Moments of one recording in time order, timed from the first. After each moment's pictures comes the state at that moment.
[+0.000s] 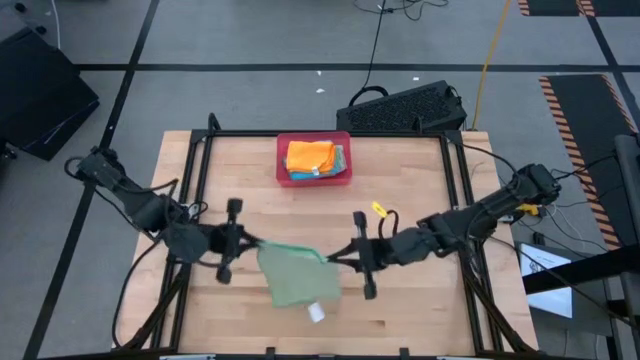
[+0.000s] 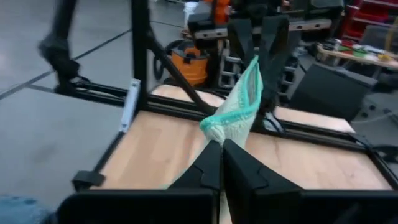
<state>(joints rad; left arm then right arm) -0.60 1.12 1.18 -0.68 -0.53 -0.05 0.45 1.46 1.22 -0.02 0.34 -0.04</state>
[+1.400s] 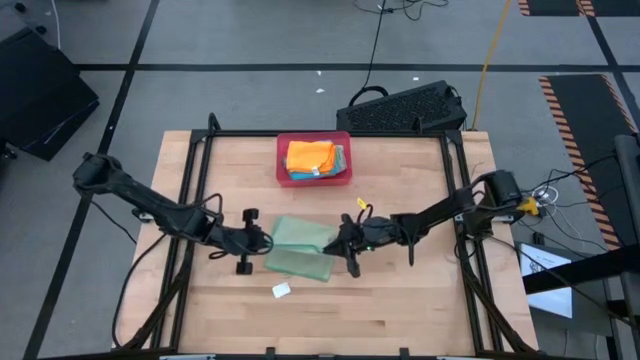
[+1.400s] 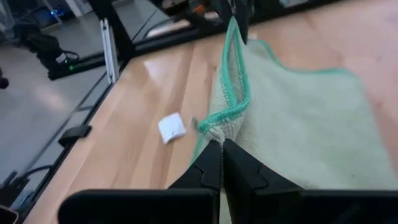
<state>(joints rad) -0.40 1.13 0.54 -0.25 -0.27 -0.19 0.19 1.76 0.68 0.74 -0.03 0.33</state>
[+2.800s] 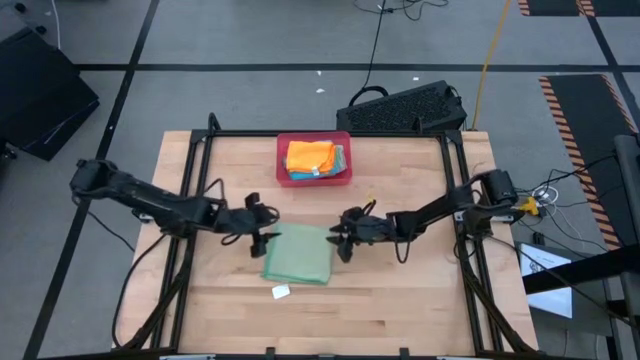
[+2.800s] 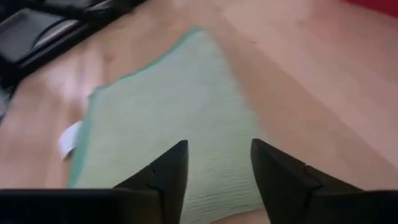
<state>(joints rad) -0.20 1.14 0.49 -0.09 -0.28 -0.23 0.14 1.79 0.68 0.58 0.21 0.60</state>
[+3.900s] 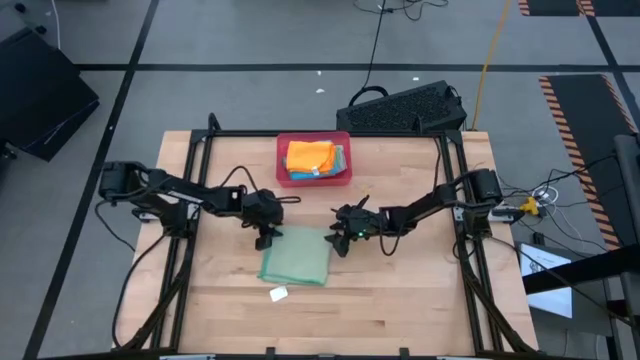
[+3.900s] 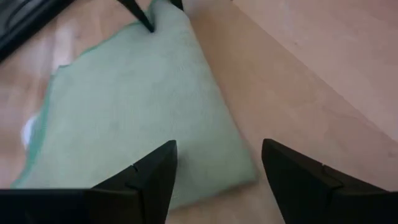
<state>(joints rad) 0.11 1.46 0.49 0.00 0.20 -0.06 0.06 1.89 0.72 0.55 0.08 0.64</state>
